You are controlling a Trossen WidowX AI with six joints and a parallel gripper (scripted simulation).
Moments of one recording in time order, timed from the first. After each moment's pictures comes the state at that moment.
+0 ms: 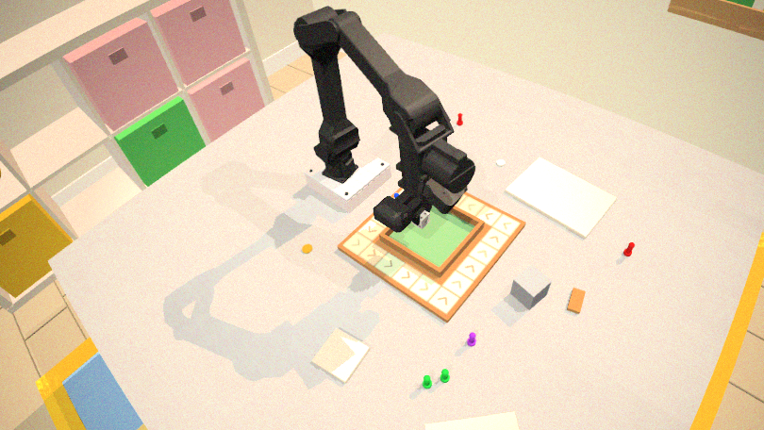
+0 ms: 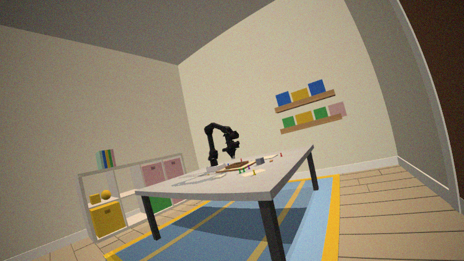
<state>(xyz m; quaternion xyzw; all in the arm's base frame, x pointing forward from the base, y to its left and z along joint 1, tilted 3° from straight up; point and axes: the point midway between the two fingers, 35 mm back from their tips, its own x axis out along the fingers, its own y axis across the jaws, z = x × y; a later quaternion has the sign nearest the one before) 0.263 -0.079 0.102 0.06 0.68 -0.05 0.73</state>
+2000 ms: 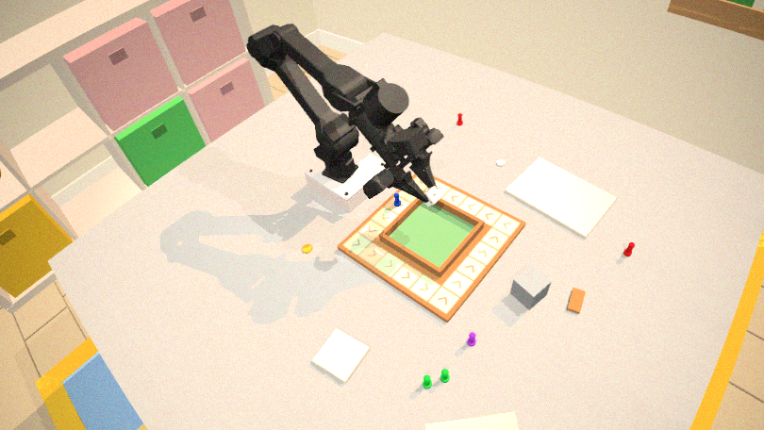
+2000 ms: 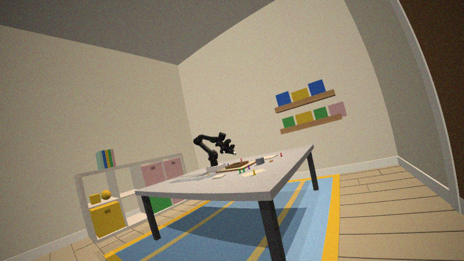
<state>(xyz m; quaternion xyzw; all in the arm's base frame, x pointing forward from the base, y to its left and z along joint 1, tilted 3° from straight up) 0.241 -0.040 0.121 0.03 0.32 -0.07 0.94</state>
